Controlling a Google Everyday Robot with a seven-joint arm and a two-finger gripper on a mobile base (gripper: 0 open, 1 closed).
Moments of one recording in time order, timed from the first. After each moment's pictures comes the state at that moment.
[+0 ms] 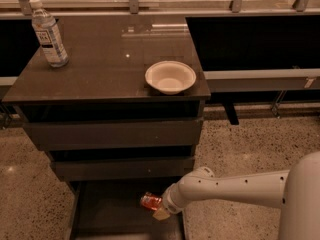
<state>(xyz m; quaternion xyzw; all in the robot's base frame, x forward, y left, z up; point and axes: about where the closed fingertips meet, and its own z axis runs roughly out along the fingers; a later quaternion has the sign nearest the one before) 0.466 -0.011 0.359 -0.53 0.81 0.19 0.15</state>
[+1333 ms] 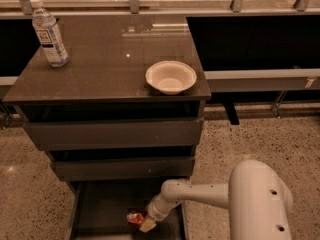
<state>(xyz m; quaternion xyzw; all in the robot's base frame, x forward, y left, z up) 0.464 0.050 0.200 -0.60 0.74 0.28 0.10</state>
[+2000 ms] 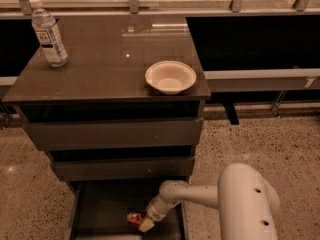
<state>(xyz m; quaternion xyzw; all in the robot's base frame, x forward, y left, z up) 0.473 0.060 0.162 -0.58 0.76 0.29 0.09</state>
